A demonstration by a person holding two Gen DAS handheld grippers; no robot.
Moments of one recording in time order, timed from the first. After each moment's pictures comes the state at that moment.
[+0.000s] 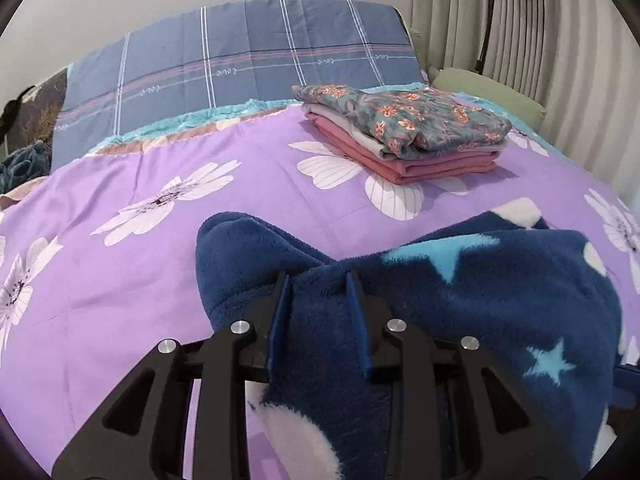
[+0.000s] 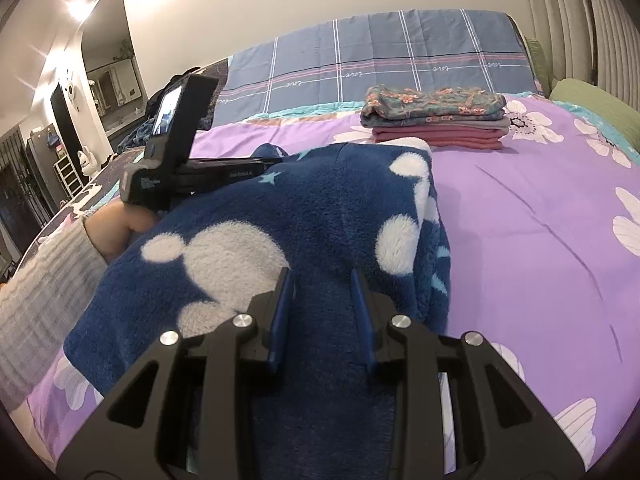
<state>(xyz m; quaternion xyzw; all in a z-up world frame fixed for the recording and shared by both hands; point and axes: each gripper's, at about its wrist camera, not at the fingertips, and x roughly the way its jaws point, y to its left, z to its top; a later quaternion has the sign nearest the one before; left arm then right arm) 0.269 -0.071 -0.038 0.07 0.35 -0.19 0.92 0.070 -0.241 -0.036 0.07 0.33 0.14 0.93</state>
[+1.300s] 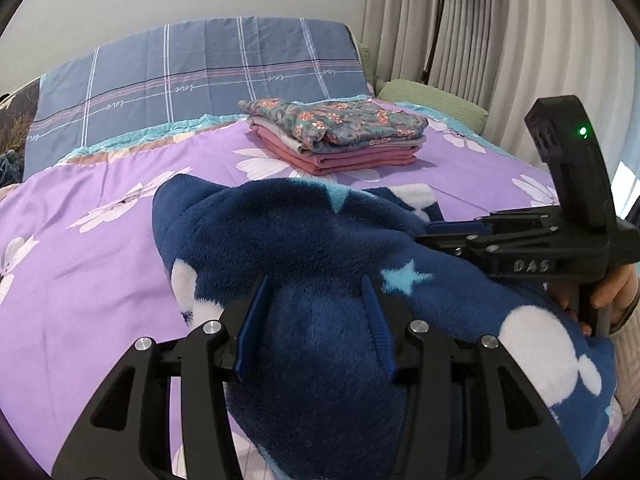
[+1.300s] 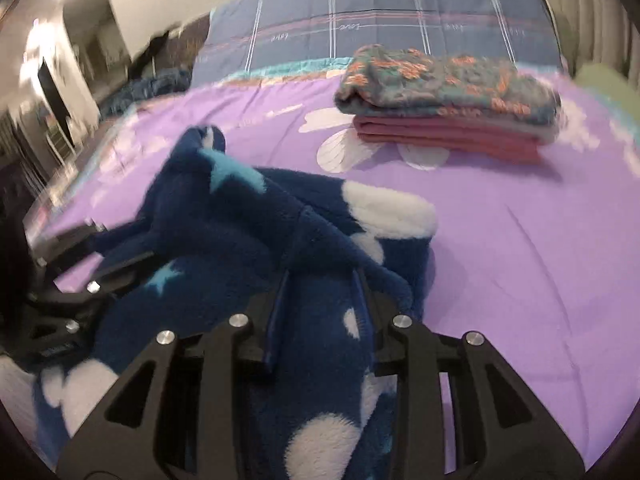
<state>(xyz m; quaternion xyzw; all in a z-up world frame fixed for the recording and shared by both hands) 0.195 -0.078 -0.036 0.06 0.32 -0.27 0.91 0.208 -0.261 -0.043 0.06 0.42 0.16 0.89</state>
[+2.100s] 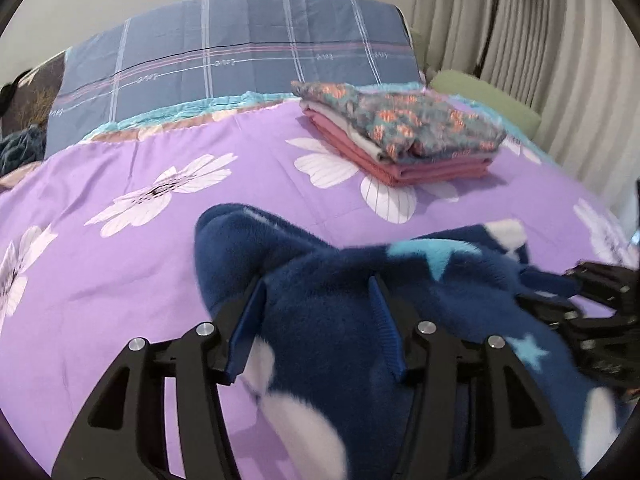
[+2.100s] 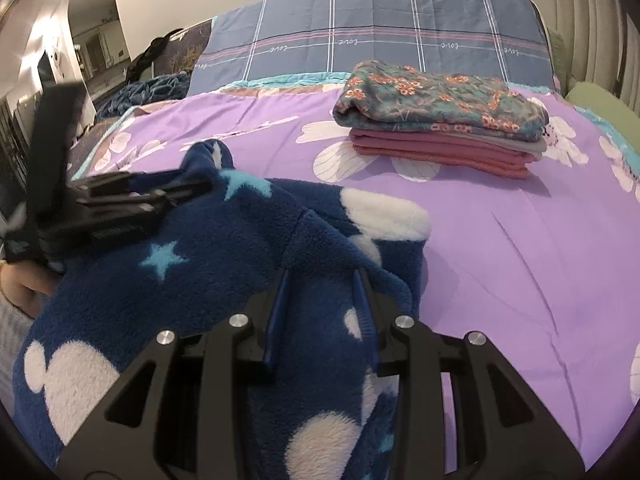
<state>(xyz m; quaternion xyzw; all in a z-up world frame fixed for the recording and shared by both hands) 0.262 -0.062 -0.026 0.03 0.36 -0.19 0.91 0.198 -0.251 -0.040 0.02 0.40 0.14 0.91</state>
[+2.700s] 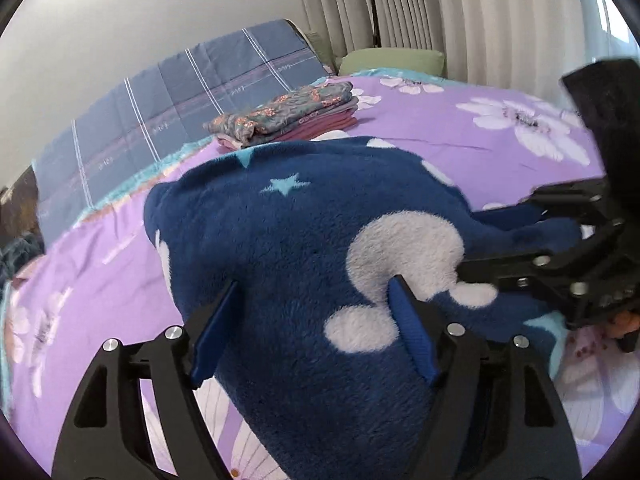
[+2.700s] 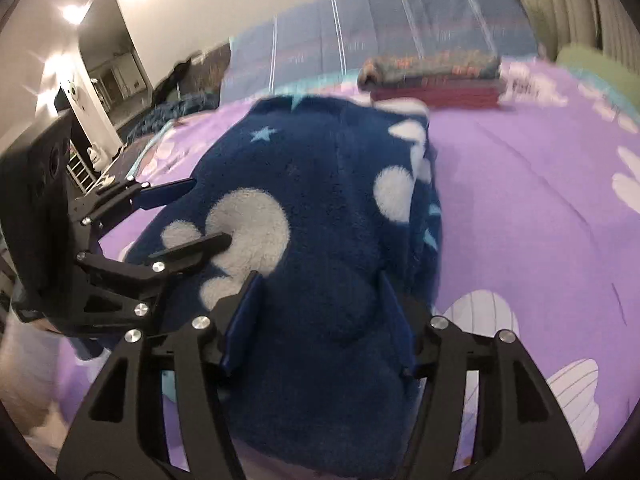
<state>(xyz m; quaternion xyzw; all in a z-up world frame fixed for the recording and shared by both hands) 0.096 -0.120 -0.031 0.21 0.29 -0.26 0.90 0.057 -0.265 -0.040 0.09 0.37 0.16 0.91</state>
